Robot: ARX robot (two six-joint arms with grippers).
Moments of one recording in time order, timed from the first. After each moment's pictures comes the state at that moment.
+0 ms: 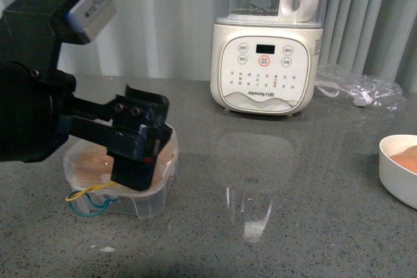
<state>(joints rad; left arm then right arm) -0.37 1.36 0.73 0.31 0.02 0.10 0.00 0.00 0.00 0.00 0.00 -0.01</state>
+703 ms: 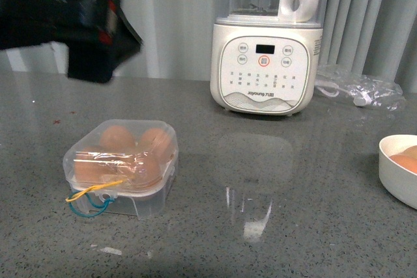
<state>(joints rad) -0.29 1.15 0.80 0.21 -0.04 0.07 0.00 0.00 0.00 0.00 0.00 -0.01</state>
